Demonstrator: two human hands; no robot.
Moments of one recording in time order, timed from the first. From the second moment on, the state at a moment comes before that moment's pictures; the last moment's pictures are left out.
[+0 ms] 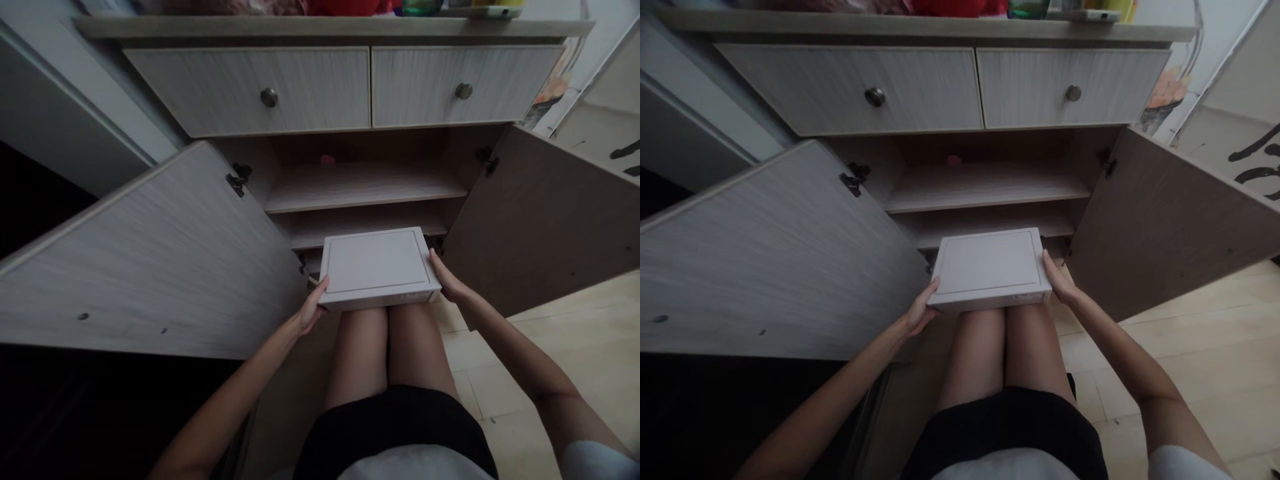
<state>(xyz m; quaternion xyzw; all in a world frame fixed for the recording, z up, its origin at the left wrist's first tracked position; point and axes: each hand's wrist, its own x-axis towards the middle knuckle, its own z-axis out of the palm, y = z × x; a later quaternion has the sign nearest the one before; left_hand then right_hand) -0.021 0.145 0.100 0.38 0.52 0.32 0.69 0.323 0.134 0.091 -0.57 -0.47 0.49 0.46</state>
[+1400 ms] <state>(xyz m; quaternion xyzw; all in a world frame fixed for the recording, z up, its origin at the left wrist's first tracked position) 0.039 0.403 0.124 0.67 0.47 0.50 0.28 0.335 0.377 0.107 -0.57 -0.58 0.12 0.58</state>
